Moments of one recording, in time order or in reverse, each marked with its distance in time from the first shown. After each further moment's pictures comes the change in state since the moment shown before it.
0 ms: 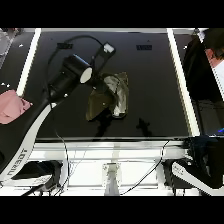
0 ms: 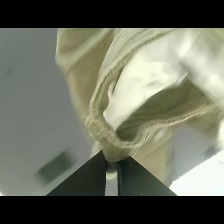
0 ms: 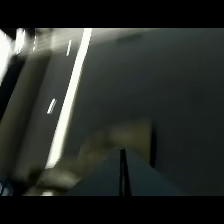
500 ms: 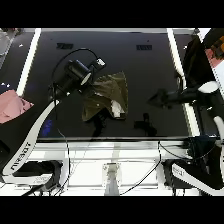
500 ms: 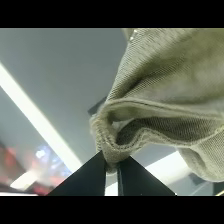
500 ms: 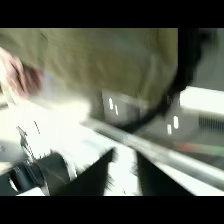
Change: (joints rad) left arm 0.085 -0.028 -0.077 0.172 -0.092 0.081; right arm 0.180 -0.010 -0.739 0.149 0.050 -0.062
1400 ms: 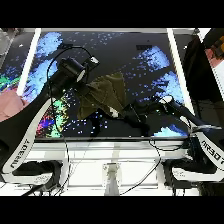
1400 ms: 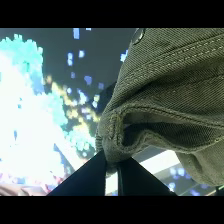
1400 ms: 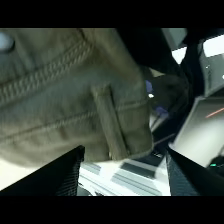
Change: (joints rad) left arm 0.040 -0.003 -0.003 0.000 0.000 0.002; right arm 0.293 -0.275 -0.097 0.215 -0.393 0.329
